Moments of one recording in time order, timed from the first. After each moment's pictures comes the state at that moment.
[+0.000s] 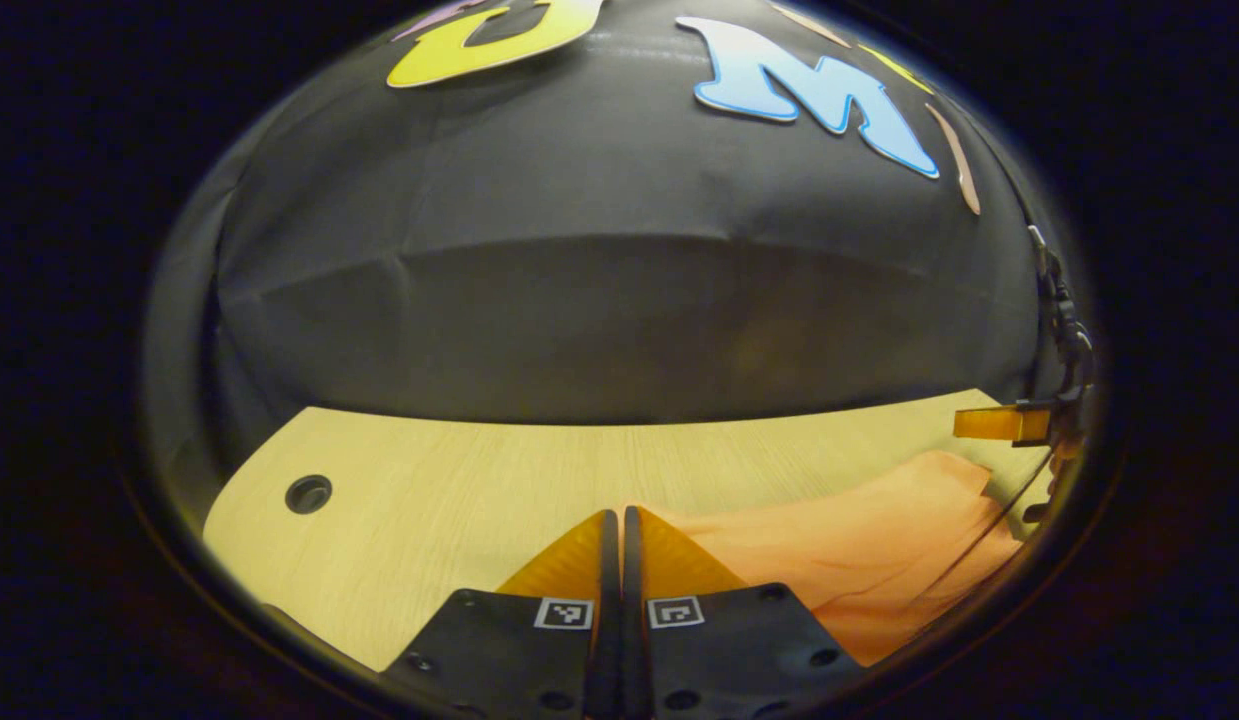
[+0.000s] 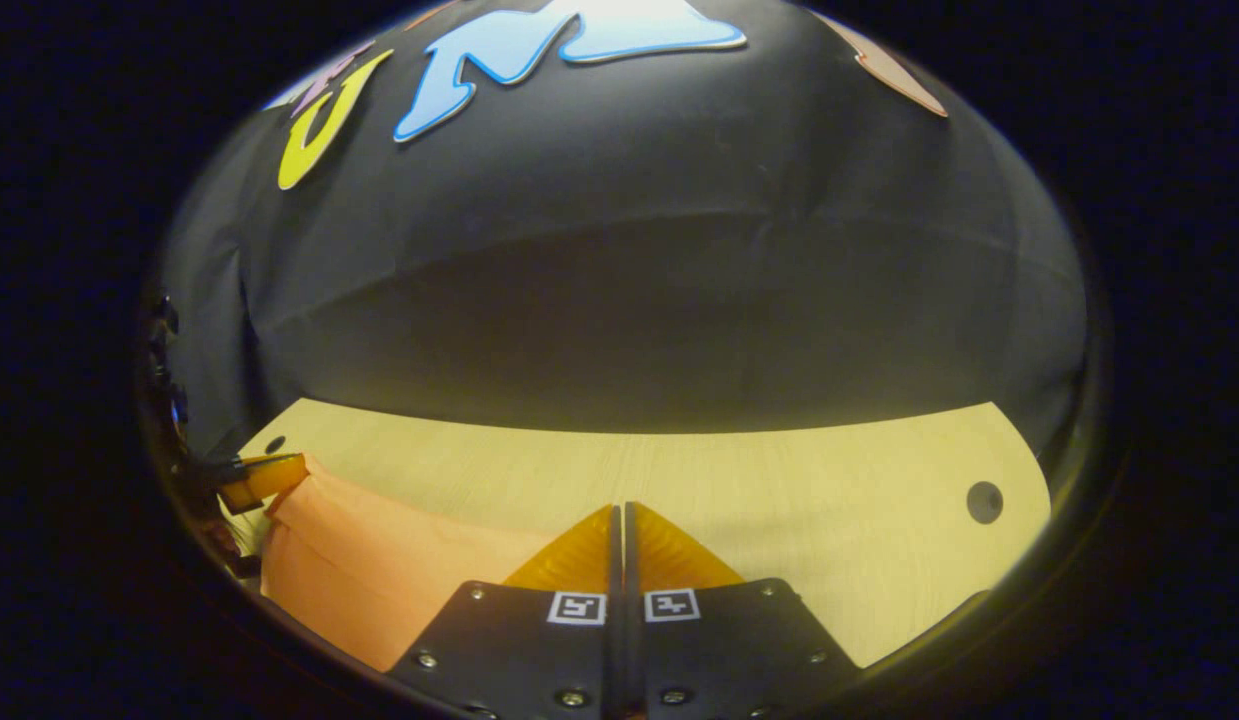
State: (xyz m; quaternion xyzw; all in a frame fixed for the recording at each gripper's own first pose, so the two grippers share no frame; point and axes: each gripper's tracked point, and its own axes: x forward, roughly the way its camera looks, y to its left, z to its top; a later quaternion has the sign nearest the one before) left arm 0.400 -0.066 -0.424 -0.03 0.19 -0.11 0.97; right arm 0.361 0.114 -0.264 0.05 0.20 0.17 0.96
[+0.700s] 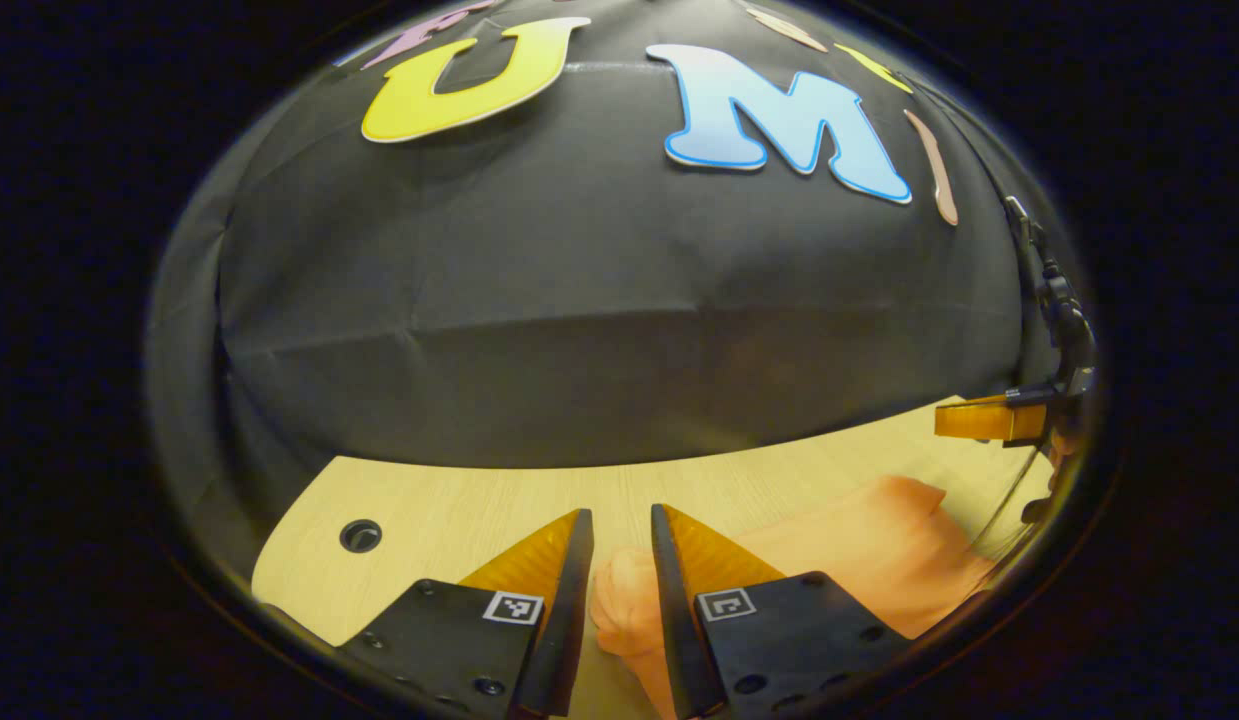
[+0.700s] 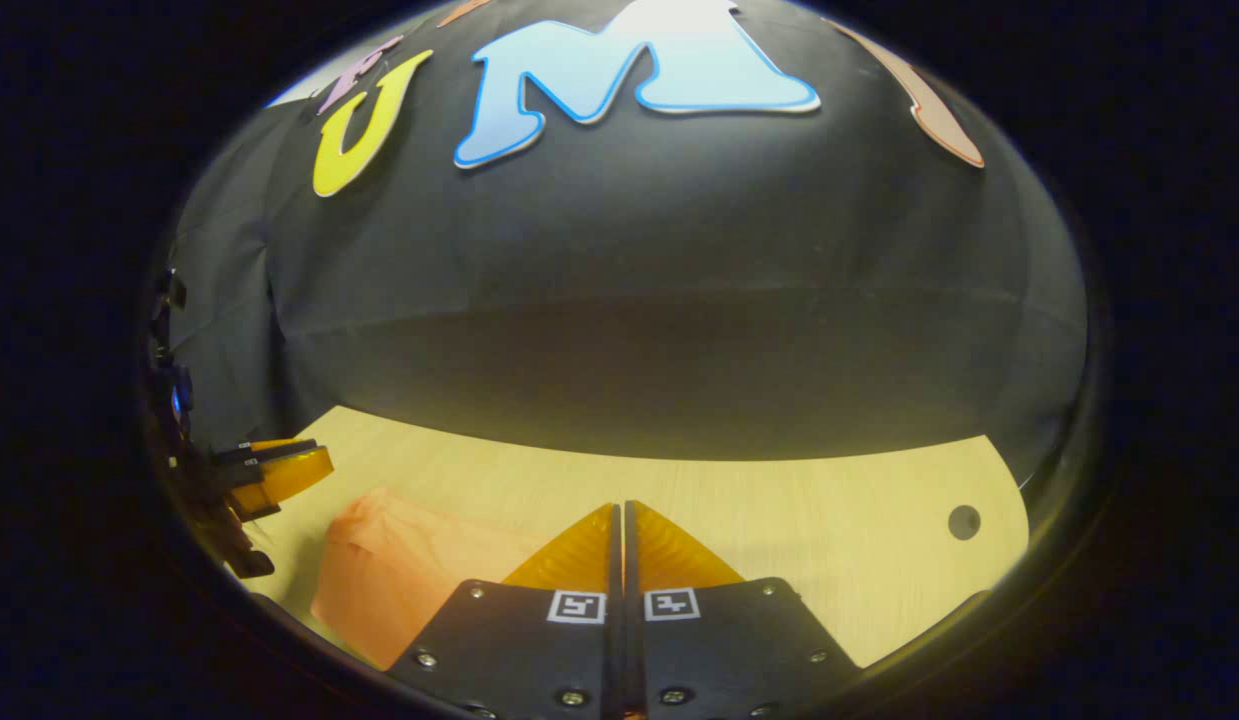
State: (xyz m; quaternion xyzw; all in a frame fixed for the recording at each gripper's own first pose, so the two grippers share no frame) left arm 0.356 -0.060 -0.333 -0.01 0.16 -0.12 0.98; right arm 0.308 0.141 -0.189 0.04 0.18 0.19 0.96
